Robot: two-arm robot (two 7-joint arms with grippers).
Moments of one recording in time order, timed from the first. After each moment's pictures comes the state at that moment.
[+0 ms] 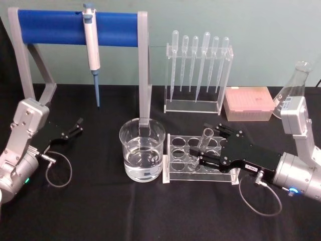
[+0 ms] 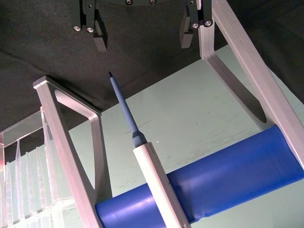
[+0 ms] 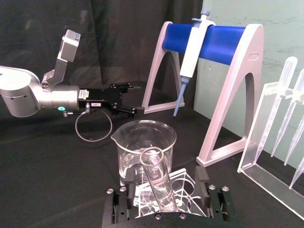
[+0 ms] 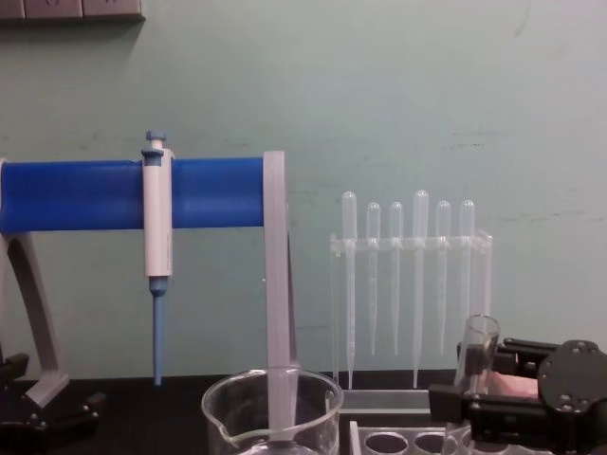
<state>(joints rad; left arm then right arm) -0.20 0.60 0.45 -1.41 -0.25 -0.12 0.03 0.22 0.62 -0.44 -1.55 0.52 -0.07 0.68</state>
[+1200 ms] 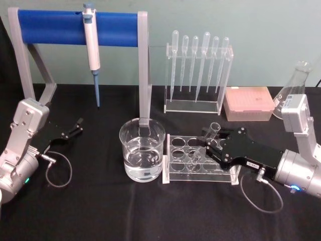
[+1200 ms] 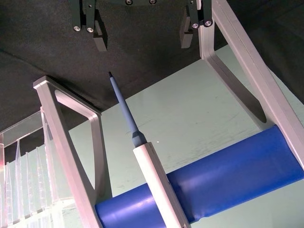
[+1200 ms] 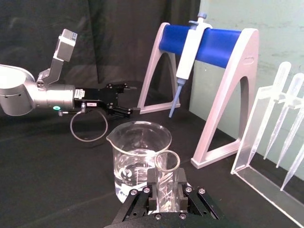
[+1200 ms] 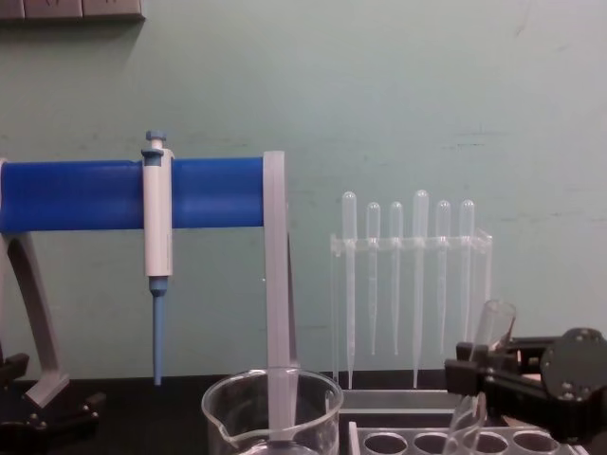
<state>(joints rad) -0.20 0.60 0.45 -1.41 -0.25 -0.12 0.03 0.22 0.63 -0.44 -1.57 0.50 -0.07 0.66</state>
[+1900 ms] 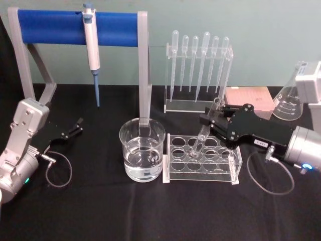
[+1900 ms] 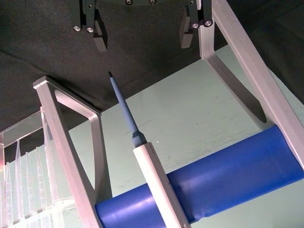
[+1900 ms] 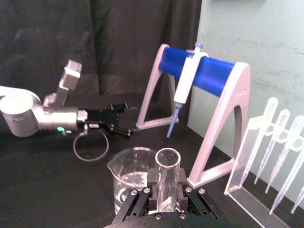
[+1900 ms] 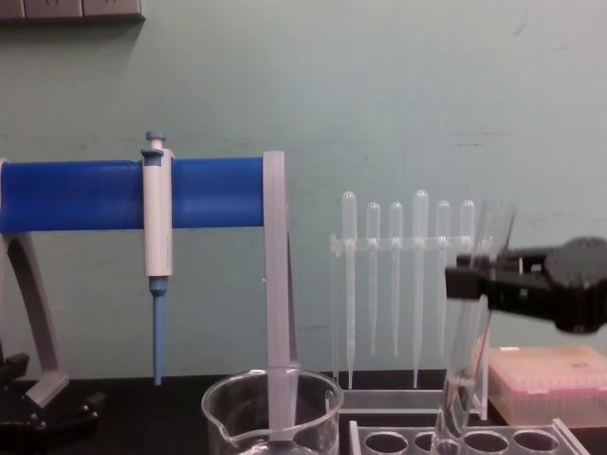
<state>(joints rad) -0.20 0.60 0.45 -1.41 -0.25 -0.12 0.03 0.26 0.68 -0.40 -1.70 0.56 0.05 0.65</state>
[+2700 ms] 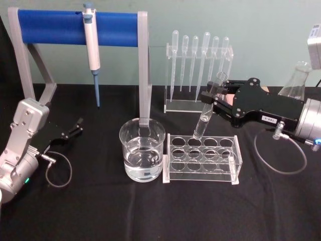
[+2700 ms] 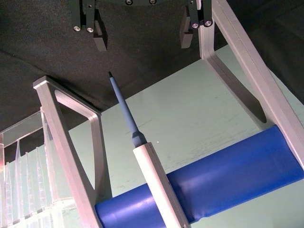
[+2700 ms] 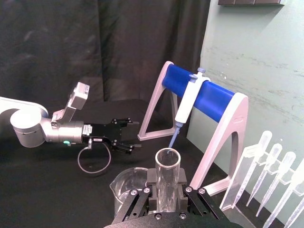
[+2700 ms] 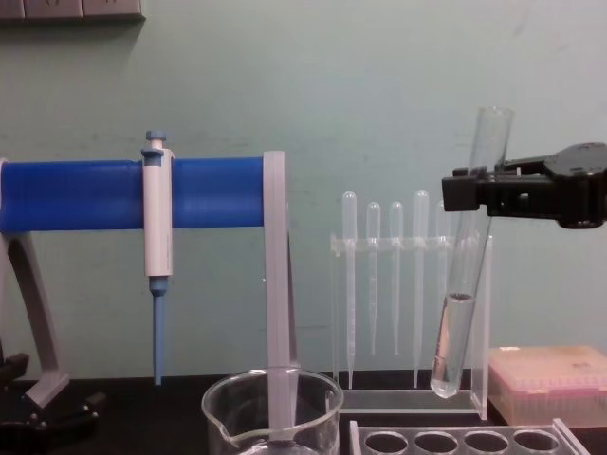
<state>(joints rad) -0.20 0.60 0.45 -1.41 -0.25 -0.12 0.03 0.35 0.76 -0.41 -1.79 0.63 0.15 0.62</state>
